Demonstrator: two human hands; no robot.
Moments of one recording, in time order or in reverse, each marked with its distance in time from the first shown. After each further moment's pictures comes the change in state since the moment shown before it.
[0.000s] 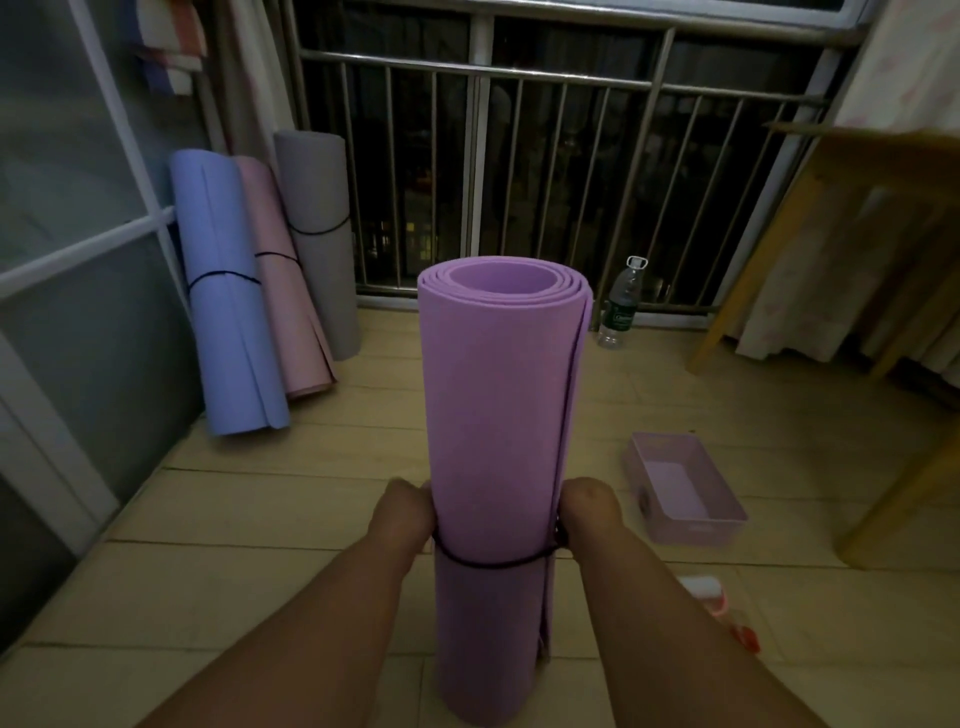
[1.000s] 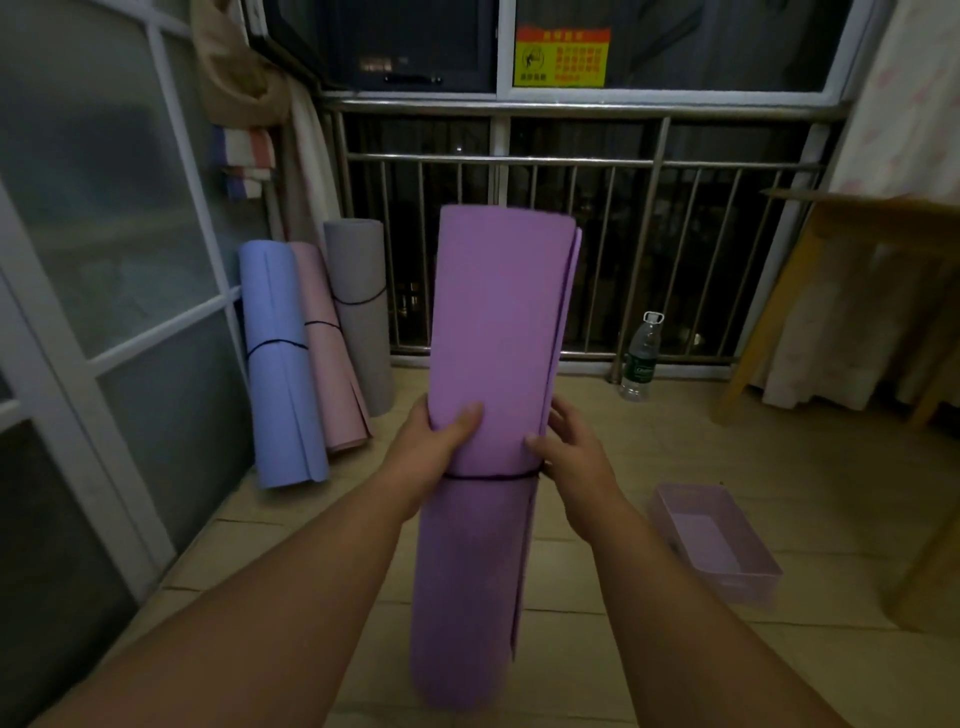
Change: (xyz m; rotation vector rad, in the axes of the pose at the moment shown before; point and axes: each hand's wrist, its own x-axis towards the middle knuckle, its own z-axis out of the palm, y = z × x) left_hand -0.070 0.119 -0.051 -0.211 -0.187 0.574; right_hand -0.057 -0.084 0.001 0.380 -0.441 -0.608
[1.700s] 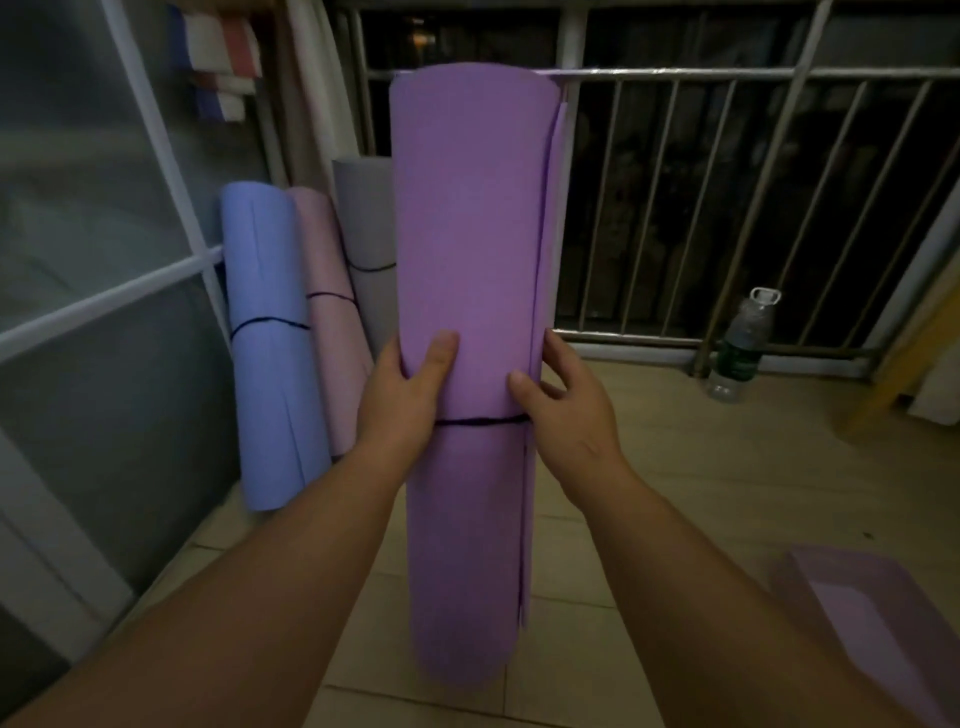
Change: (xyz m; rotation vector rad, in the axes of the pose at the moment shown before) left_hand 0.229 -0.077 -0.060 0.111 0.328 0.191; right_hand 0.232 0.098 0.075 -0.219 0.001 -0.164
